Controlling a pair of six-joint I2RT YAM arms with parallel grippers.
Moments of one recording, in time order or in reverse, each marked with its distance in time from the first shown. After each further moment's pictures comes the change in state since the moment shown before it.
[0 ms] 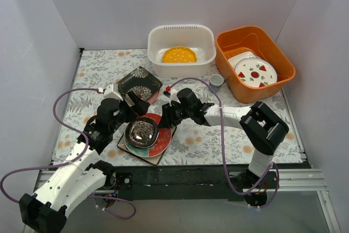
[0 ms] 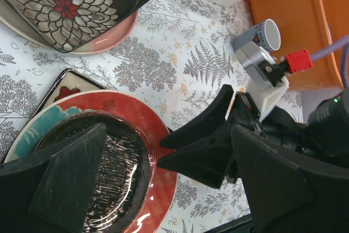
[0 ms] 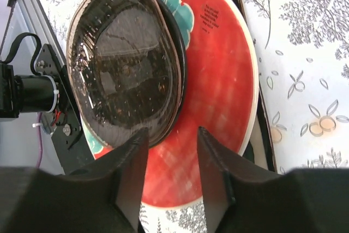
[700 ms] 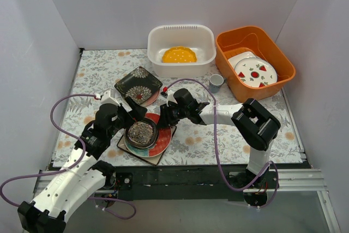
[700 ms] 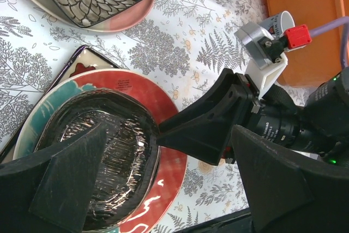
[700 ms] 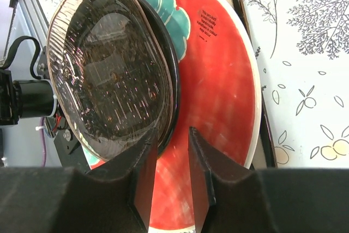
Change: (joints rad) left arm 0.000 -0.100 -0.040 -0.099 -0.018 -0.043; right arm 0.006 0.104 0.056 0.030 -0.033 0.031
